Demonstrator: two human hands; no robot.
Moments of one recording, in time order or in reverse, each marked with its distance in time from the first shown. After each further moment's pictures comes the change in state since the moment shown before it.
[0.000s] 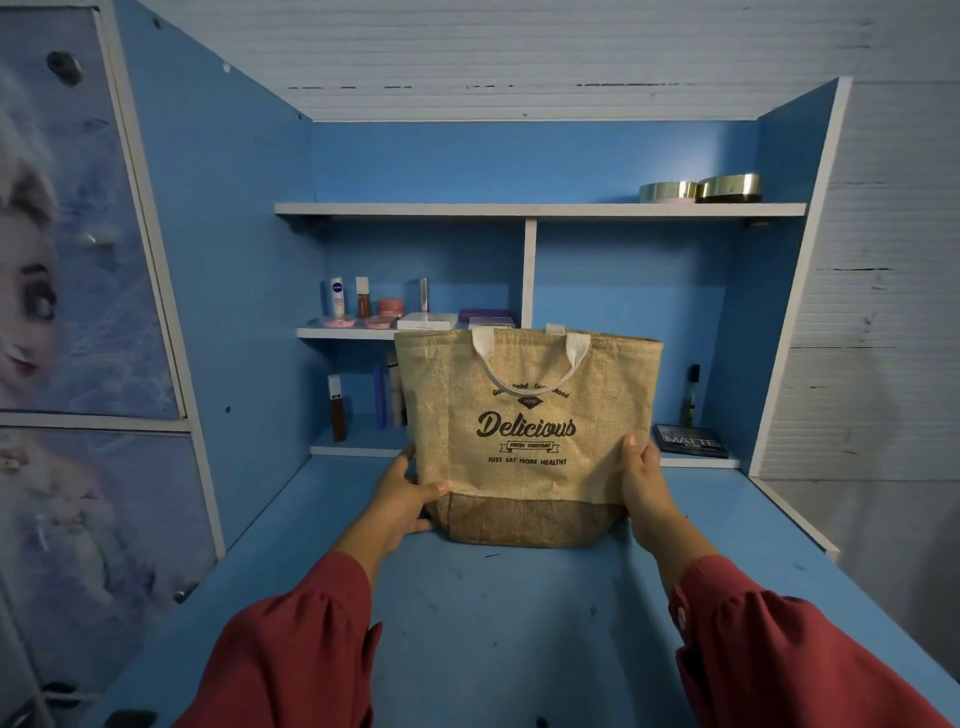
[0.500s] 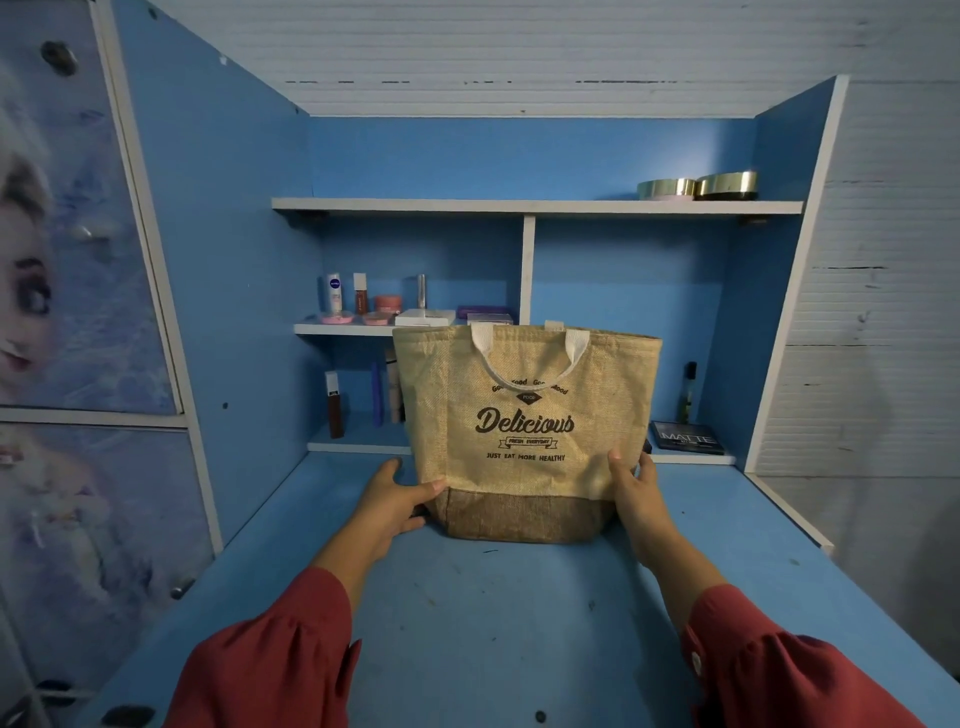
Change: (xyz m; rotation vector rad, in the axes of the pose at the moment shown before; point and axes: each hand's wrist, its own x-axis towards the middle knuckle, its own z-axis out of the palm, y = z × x) left_hand 0.001 -0.009 -0.012 0.037 0.035 -0.011; right_hand -0.017 0.013 -0.002 -0.018 -0.017 -0.007
